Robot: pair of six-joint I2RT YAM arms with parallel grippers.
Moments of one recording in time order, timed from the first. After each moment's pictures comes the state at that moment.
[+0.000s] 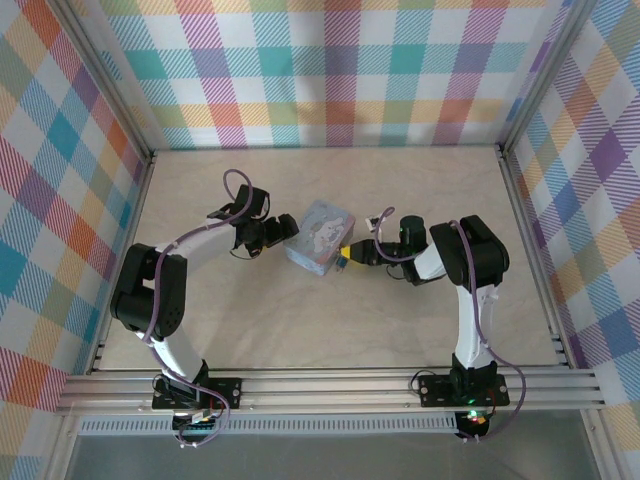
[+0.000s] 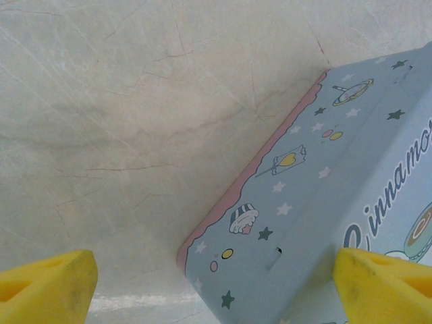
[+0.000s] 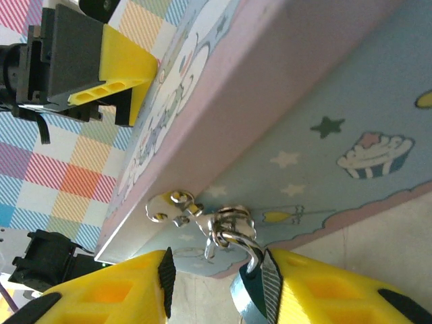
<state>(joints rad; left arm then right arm) -0.33 1.72 1.10 -0.38 0.19 -0.71 0.31 2.12 0.75 0.98 -1.09 0.68</state>
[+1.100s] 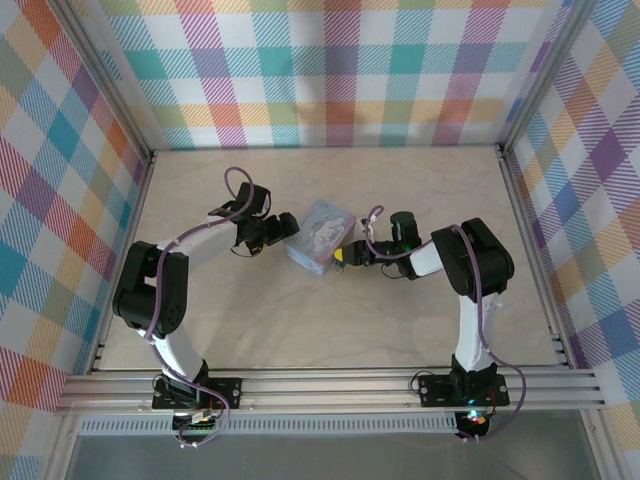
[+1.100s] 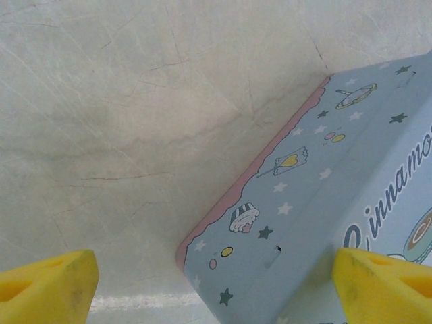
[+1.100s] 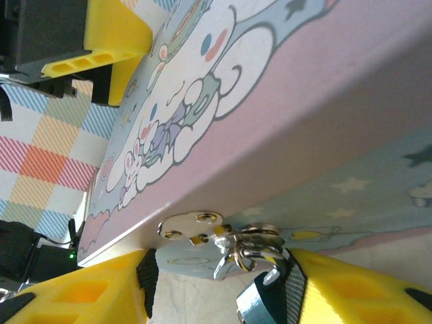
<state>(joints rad) -0.33 1.74 1.13 -0.40 0.19 -0.70 0.37 2.03 0.79 0.71 -1.00 0.49</state>
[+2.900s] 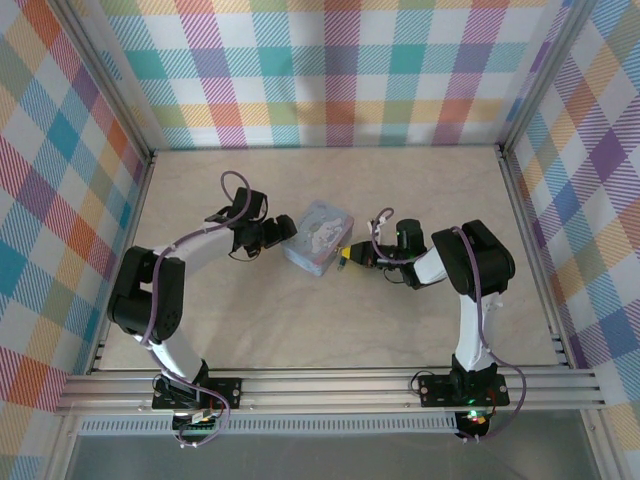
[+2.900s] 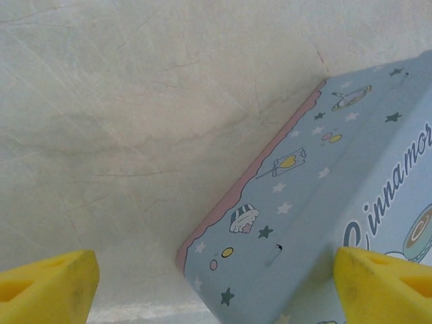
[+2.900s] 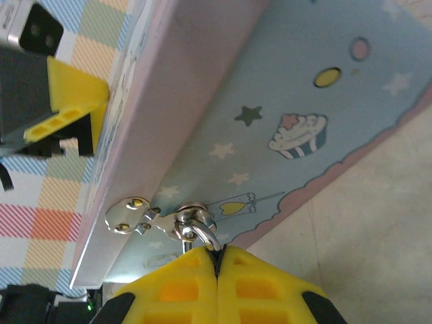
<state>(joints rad) -0.32 1.69 1.05 -0.34 0.18 -0.70 0.35 2.03 0.70 0.89 -0.88 0.76</state>
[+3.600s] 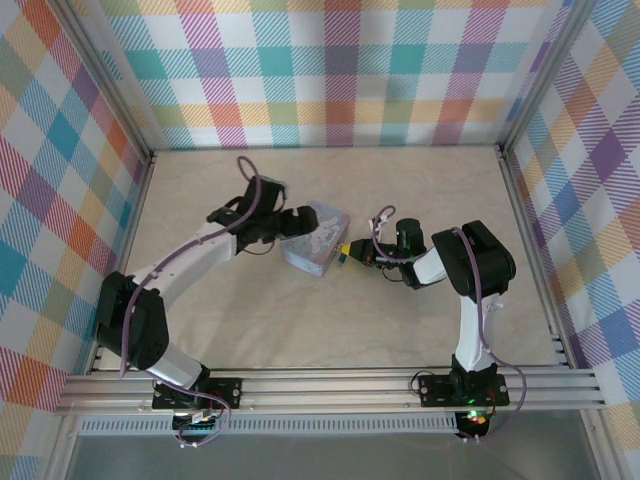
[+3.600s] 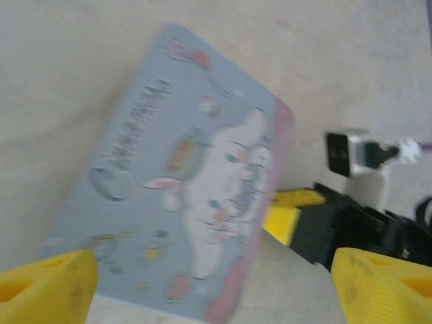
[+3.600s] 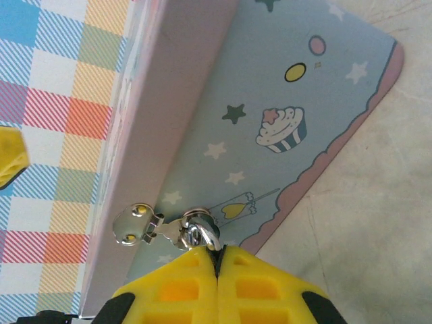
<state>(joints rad) -0.53 1.56 1.21 -0.47 0.15 -0.64 0.35 2.02 0.70 0.90 -0.84 0.86</state>
